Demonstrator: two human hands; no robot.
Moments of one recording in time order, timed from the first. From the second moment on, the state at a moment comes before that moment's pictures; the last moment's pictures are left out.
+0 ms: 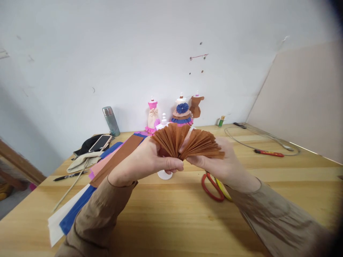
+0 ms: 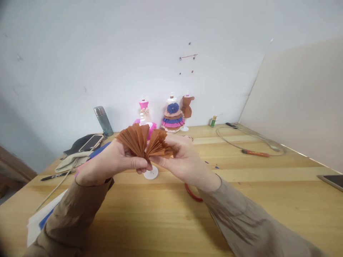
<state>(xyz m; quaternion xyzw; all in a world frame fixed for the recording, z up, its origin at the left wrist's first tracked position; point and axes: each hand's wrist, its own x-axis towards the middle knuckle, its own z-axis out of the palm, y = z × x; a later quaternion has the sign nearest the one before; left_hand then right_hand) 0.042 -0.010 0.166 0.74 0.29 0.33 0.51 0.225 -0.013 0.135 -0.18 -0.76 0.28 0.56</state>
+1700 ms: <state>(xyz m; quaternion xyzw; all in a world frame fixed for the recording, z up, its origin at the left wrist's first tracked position) 0.051 -0.001 0.150 0.76 0.35 0.47 0.28 0.212 -0.017 0.134 -0.30 -0.65 0.36 0.60</state>
